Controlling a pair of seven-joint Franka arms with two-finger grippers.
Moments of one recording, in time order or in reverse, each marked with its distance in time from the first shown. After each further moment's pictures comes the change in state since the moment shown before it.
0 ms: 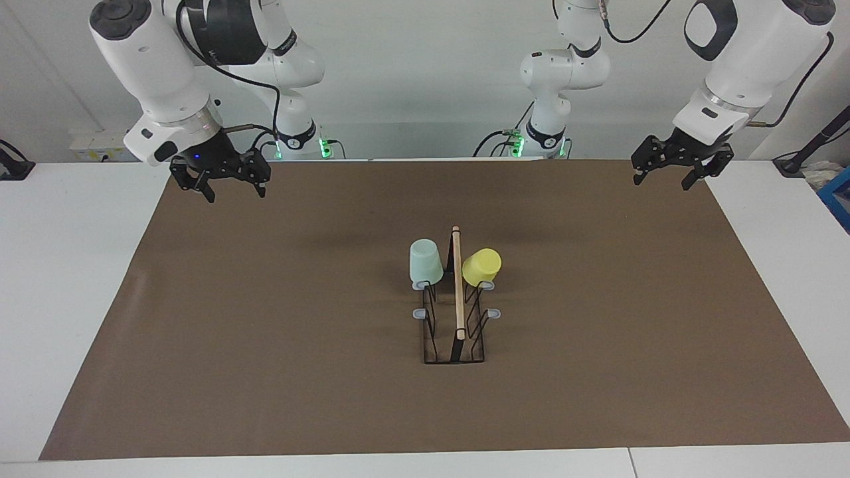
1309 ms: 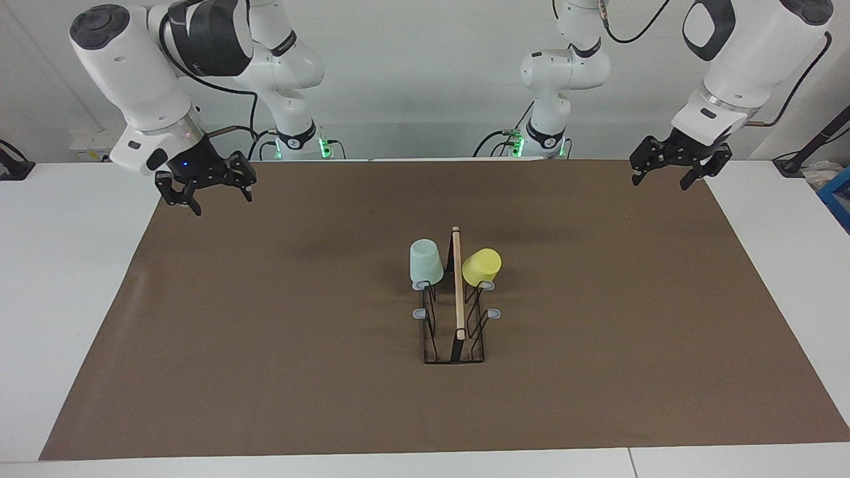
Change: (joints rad) left arm -0.002 0.000 -0.002 0.000 0.001 0.000 -0.026; right arm -0.105 -0.009 0.057 -0.041 0.002 0.056 -0.237
